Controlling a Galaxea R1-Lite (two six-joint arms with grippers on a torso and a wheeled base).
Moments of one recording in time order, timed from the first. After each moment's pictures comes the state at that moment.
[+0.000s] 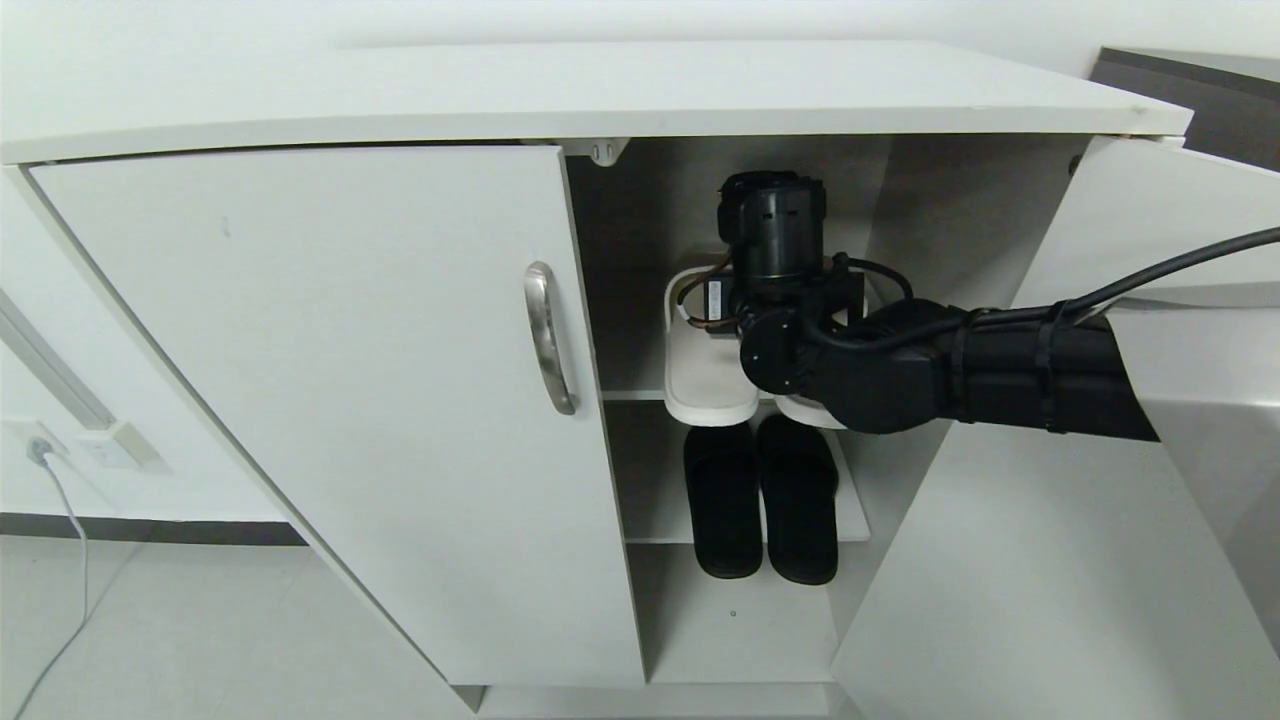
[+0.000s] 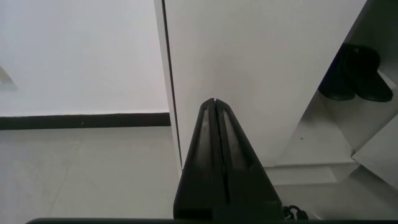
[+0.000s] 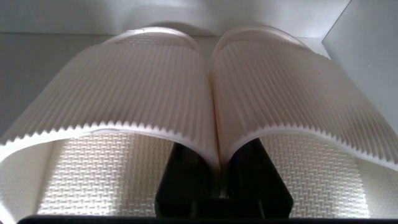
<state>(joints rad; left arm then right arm) 0.00 0.00 0.00 0.00 0.01 0.00 0.76 2.20 -1.91 -0.20 -0.81 0.08</state>
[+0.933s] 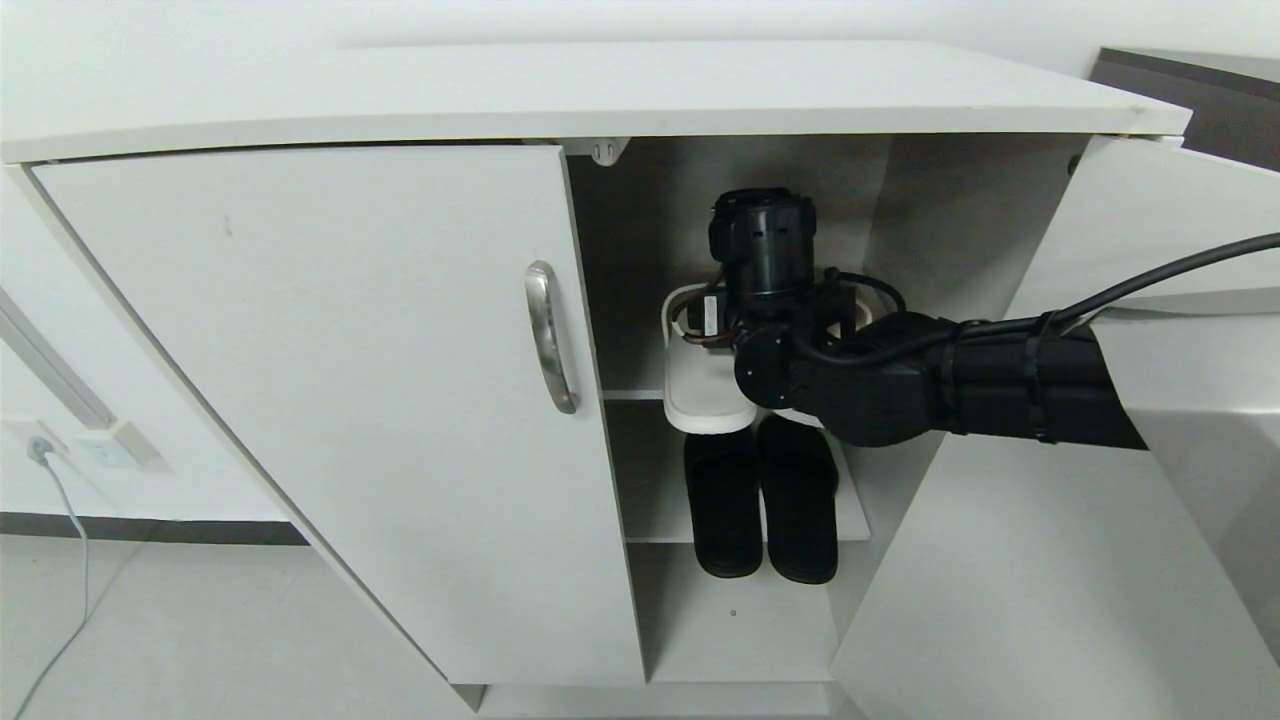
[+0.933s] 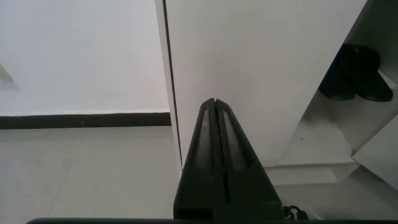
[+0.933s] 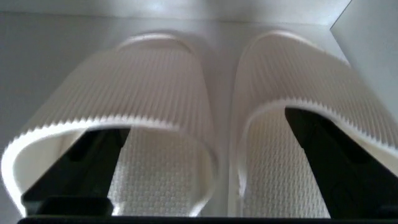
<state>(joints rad) 0.00 0.00 0.00 0.00 0.01 0.00 0.77 2.20 -1.87 -0.21 -0.82 0.08</state>
